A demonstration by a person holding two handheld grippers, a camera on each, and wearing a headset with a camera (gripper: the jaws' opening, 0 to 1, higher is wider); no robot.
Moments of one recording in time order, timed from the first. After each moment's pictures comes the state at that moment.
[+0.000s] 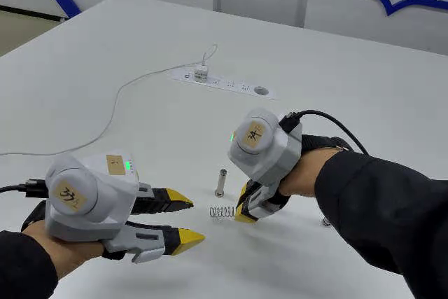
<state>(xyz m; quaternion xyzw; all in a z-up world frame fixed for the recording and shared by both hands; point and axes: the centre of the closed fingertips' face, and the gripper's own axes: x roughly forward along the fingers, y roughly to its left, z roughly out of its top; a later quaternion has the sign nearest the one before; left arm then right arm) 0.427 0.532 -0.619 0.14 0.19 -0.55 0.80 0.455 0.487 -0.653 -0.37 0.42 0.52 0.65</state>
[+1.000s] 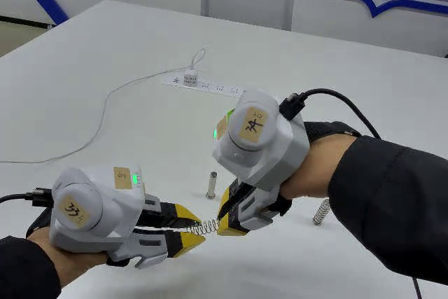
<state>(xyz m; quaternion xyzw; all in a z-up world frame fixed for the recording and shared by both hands) 0.415 0.515 -0.618 0.17 0.16 -0.58 0.78 0.409 0.514 -0.603 -0.38 0.38 0.57 0.62</state>
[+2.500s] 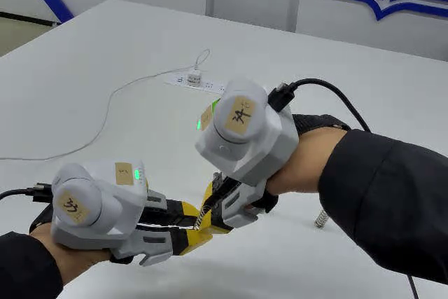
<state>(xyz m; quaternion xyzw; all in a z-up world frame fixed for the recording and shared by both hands) 0.411 0.508 -0.605 0.16 0.14 -0.59 0.78 0.405 0.540 -0.593 -0.38 0.36 0.59 0.61</state>
